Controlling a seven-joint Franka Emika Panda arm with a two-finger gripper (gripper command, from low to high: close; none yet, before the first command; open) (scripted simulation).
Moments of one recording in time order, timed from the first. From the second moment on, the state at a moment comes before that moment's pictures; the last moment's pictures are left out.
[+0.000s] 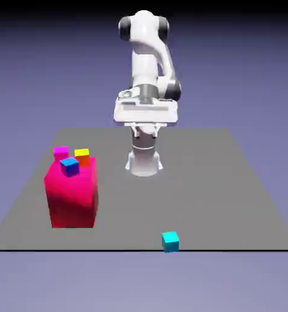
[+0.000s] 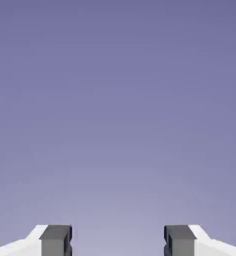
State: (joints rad) arm 0.01 -0.53 0.01 -2.78 -0.01 3.01 0.75
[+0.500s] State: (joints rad) arm -0.02 0.02 0.12 -2.37 -0.08 2.61 0.80
